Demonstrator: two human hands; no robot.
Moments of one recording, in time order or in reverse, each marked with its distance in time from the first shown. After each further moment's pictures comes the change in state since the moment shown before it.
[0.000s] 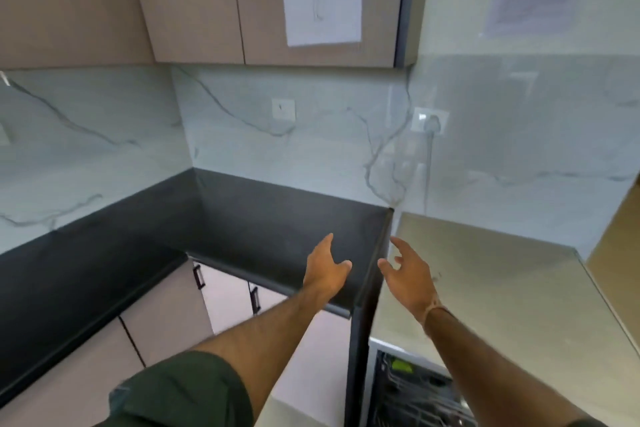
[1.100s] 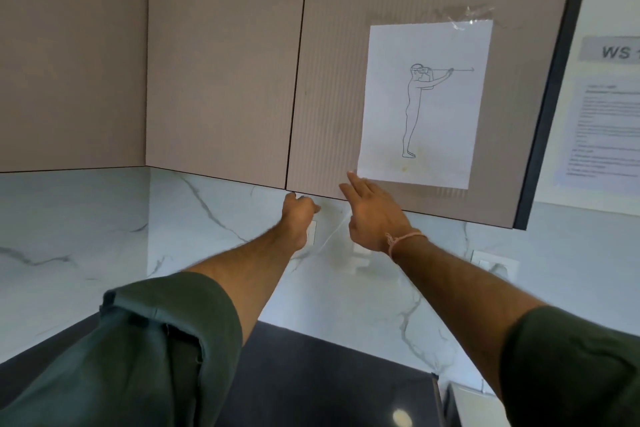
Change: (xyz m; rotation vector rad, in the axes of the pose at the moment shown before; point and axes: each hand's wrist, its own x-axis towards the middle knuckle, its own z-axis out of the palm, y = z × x) left_hand 0.464 0.143 -0.276 -0.755 0.036 0.092; right_hand 0.370 -0.361 0.129 -1.029 0.206 -0.652
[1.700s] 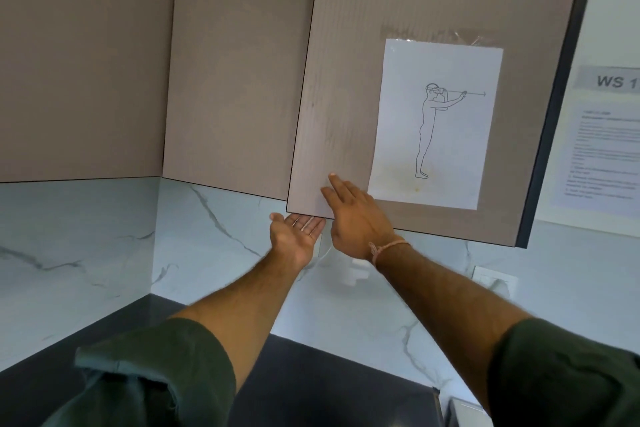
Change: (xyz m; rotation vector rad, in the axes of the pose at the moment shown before) left_hand -0.030 0.002 -0.037 -0.894 -0.110 -0.121; right_hand 0.006 -0.052 -0.029 -0.045 0.060 -0.093
